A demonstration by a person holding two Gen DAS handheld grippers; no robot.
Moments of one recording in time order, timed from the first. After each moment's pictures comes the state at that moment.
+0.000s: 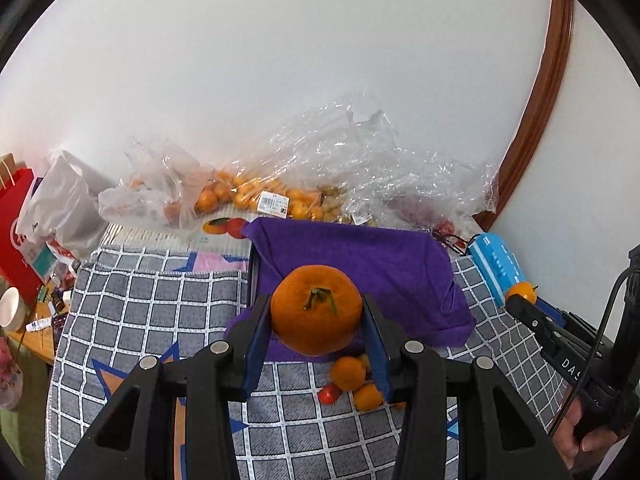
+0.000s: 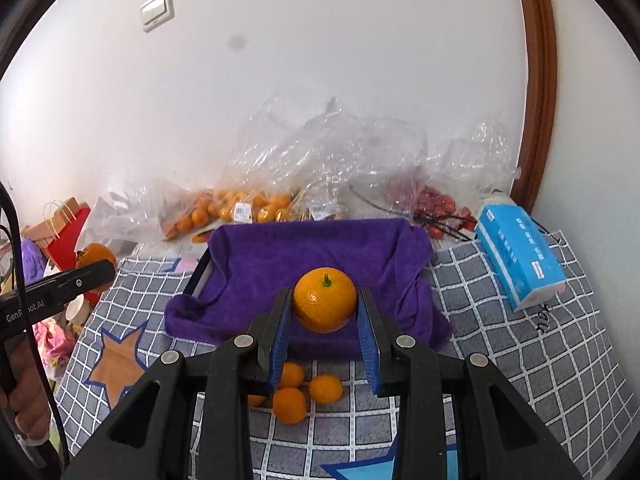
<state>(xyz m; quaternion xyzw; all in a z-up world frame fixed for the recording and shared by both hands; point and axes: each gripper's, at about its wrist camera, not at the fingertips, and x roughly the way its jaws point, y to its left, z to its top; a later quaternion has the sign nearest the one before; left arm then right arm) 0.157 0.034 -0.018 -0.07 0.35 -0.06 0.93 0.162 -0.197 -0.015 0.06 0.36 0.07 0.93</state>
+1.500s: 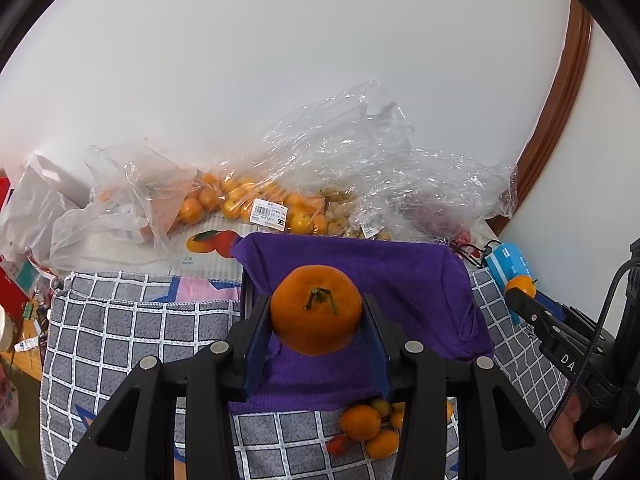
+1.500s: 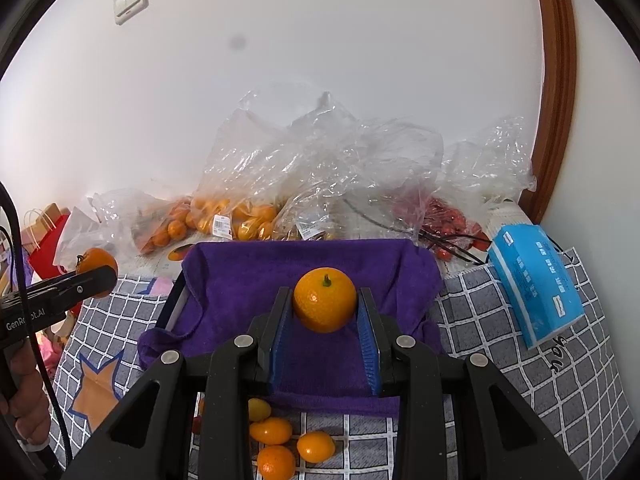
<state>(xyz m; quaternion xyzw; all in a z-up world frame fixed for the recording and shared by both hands) 0.234 0.035 -0.033 -0.07 0.37 -0.06 0.92 0.232 -0.193 -0.035 0.05 0.38 0.06 0.92</state>
